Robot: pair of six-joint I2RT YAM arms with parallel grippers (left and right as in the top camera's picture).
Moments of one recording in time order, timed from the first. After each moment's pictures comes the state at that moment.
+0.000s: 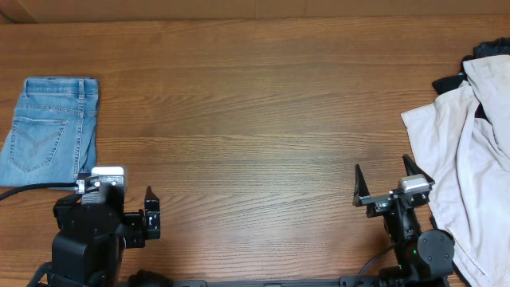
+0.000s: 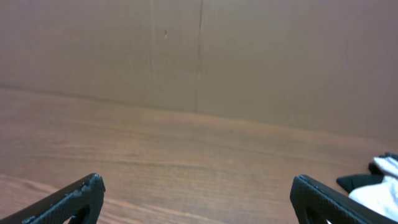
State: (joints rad) left arm -0.33 0.64 1.21 -1.29 -0.38 -0.16; right arm 0.14 0.01 0.14 -0.14 -0.04 -0.06
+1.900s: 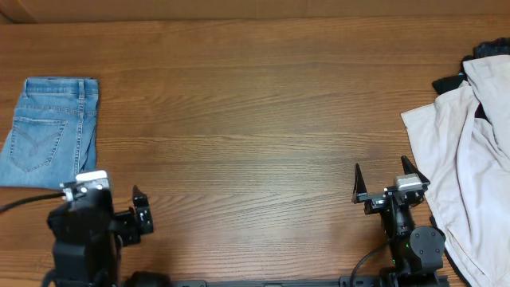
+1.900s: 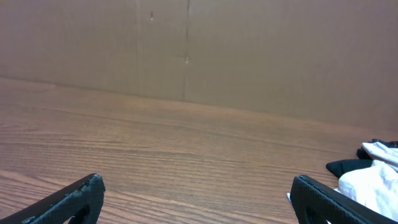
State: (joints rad) left arm -0.14 0.54 1.04 -1.18 -0.36 -0.16; right arm 0.09 0.01 0.02 -0.04 -0.04 -0.09
